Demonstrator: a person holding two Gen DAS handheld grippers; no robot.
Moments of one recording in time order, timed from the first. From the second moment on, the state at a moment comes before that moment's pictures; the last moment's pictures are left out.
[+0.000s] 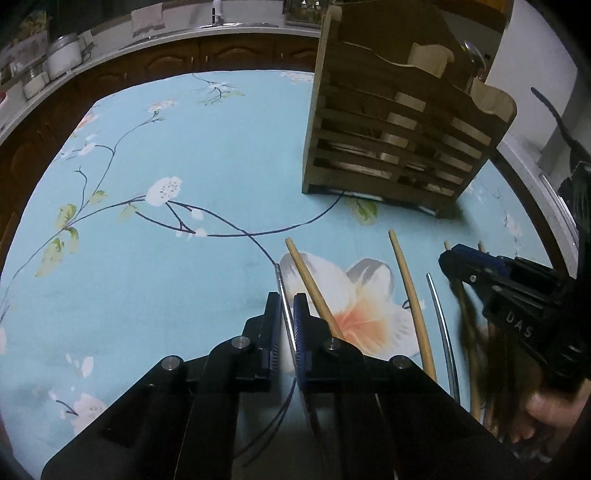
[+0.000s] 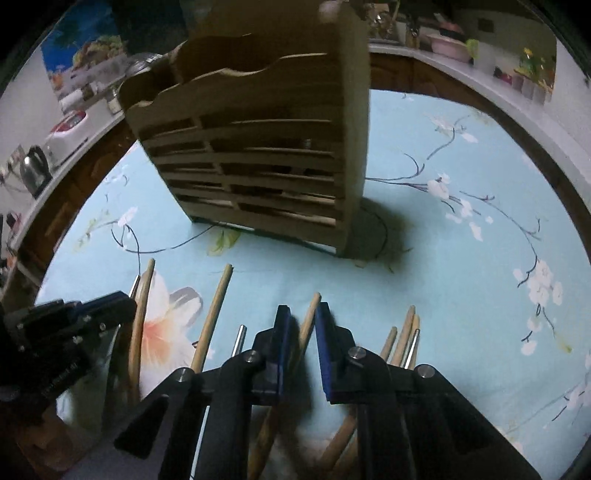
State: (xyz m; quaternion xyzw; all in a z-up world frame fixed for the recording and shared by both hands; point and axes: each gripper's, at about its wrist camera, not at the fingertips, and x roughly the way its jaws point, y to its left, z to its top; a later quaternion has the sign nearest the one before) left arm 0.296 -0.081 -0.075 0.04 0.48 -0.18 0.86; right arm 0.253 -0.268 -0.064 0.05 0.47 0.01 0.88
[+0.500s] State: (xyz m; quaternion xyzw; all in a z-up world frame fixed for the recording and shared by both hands) left arm 0.255 -0.039 -0.037 -0.06 0.46 -0.21 0.86; right arm 0.207 -0.288 -0.021 0.15 0.42 0.05 0.90
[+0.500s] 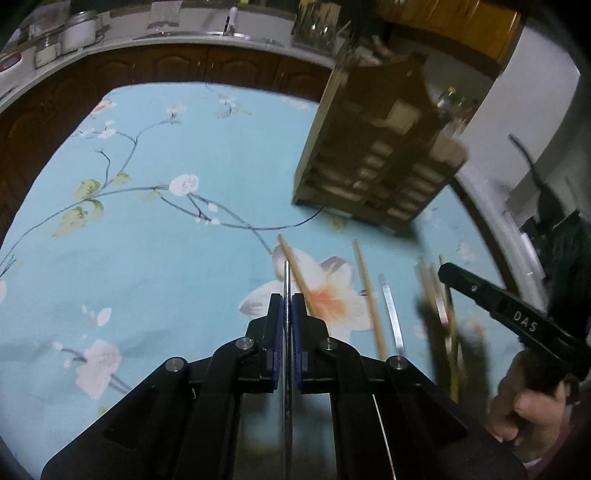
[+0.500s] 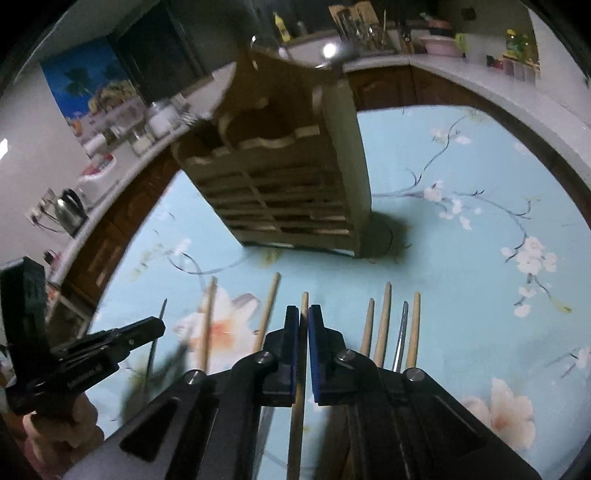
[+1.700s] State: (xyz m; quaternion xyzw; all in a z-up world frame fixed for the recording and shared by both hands) left arm 0.206 -0.013 0.102 -0.11 0.30 -0.26 0.91; right arm 0.139 -0.320 0.133 0.15 0.22 0.05 0.96
